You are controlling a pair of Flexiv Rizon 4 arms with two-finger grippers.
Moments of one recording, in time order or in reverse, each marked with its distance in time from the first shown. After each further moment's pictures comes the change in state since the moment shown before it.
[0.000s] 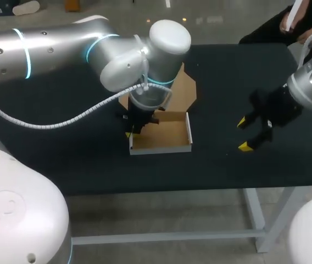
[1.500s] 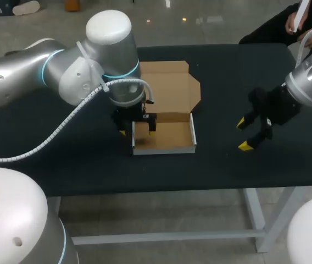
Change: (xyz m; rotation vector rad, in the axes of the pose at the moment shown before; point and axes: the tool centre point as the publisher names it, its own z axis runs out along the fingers) left arm 0.022 0.008 -0.031 0.041 0.426 0.113; right arm -0.005 -0.002 0.004 0.004 0.038 0.011
